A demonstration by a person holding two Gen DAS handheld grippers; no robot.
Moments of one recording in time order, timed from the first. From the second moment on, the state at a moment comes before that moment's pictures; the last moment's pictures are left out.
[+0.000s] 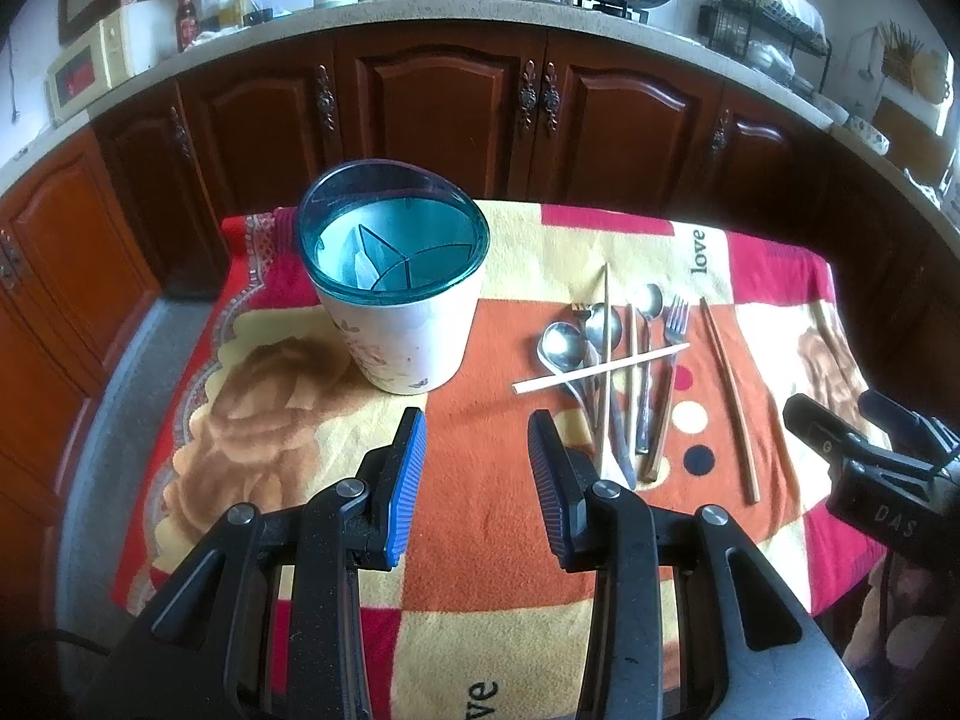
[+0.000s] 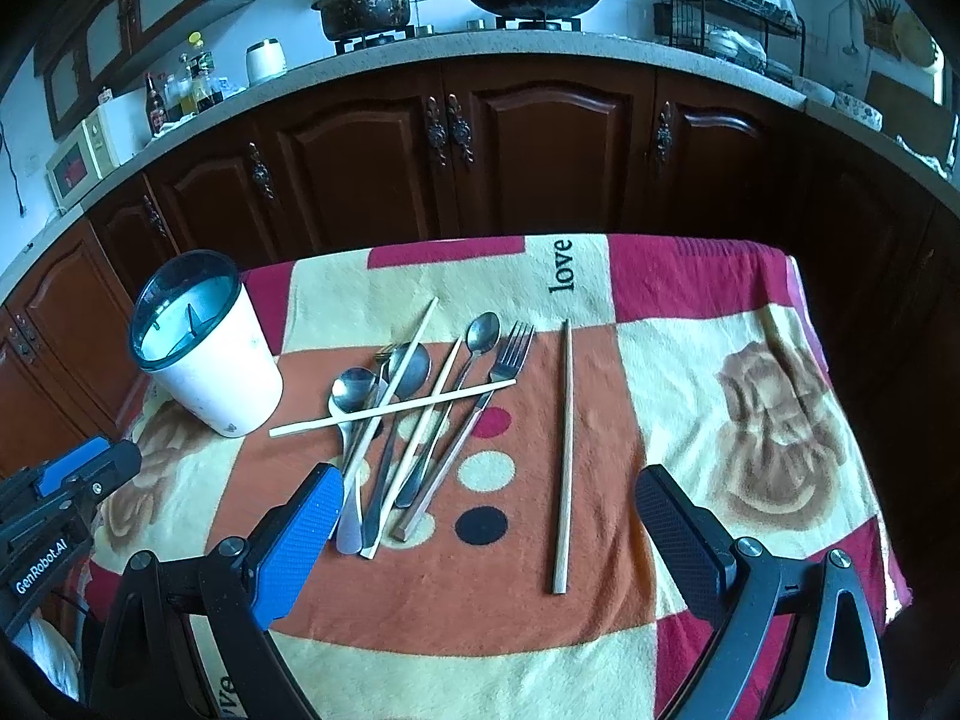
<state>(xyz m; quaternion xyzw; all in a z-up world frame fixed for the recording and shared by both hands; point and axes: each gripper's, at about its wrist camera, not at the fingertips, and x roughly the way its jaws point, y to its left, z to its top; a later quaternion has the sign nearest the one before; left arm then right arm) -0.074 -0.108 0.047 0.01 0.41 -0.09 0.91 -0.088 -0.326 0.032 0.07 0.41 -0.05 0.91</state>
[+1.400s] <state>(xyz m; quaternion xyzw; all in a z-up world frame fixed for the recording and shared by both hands) -0.044 -0.099 0.023 -0.01 0.44 -0.10 0.89 0.063 -0.344 -0.077 0.37 0.48 0.07 0.79</state>
